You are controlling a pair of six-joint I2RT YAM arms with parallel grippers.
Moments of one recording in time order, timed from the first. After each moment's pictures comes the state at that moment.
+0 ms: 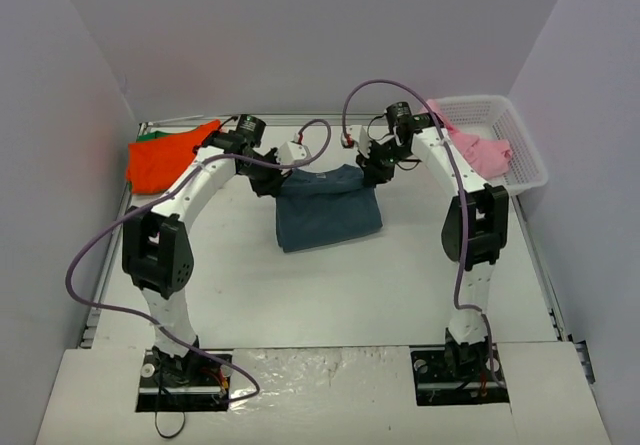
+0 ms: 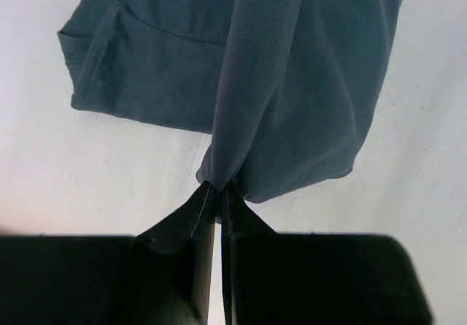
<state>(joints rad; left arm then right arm) -0.36 1.85 1.68 -0.91 0.47 0.79 0.26 2.07 1.88 -1.04 -0.59 -1.00</state>
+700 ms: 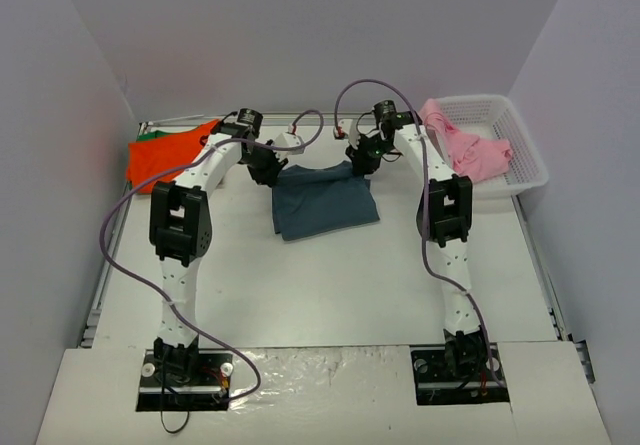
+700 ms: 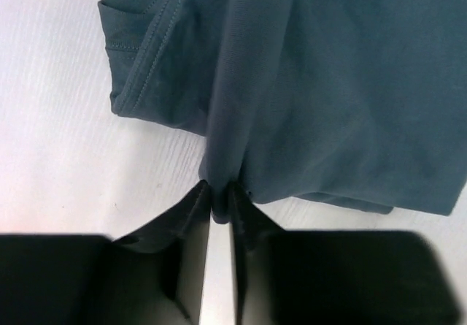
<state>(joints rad) -0.27 2.18 1.95 -0.91 0.48 0.80 0.25 2.51 2.35 -1.02 -0.60 -0.96</state>
